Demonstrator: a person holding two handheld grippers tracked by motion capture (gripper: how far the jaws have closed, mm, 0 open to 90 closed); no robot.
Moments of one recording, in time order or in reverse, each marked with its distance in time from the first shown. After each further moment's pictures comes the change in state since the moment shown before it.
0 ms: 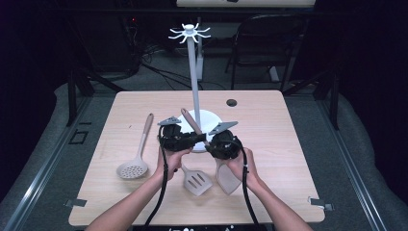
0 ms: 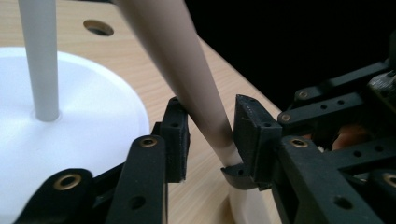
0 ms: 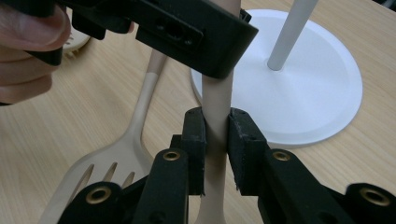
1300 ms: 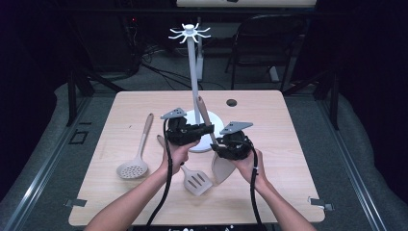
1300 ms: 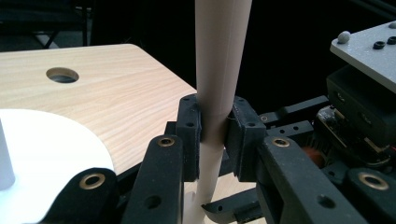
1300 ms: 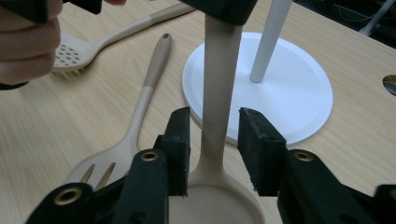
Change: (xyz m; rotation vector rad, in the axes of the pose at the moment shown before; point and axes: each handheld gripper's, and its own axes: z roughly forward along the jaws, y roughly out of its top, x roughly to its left) left arm -0.033 0.032 0.002 -0.051 -0.073 0.115; right arm -0.010 -0.011 -0.028 -0.107 -0.009 0.012
